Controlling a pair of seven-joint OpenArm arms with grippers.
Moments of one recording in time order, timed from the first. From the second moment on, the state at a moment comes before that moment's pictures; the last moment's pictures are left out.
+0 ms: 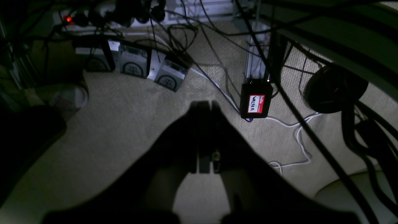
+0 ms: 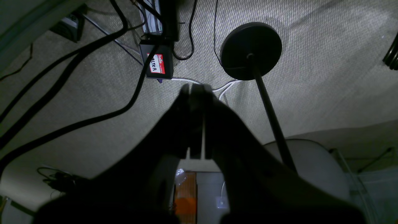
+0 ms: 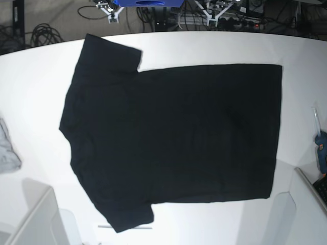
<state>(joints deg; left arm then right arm) 7.3 -2.4 1.3 7.8 0.3 0.3 -0.9 -6.5 0.3 -0.5 6.9 -1.4 0.3 -6.5</state>
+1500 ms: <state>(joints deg) 34.8 -9.5 2.0 46.2 0.4 0.3 0.1 -35.6 0.6 4.5 51.0 -1.5 0.2 -12.9</state>
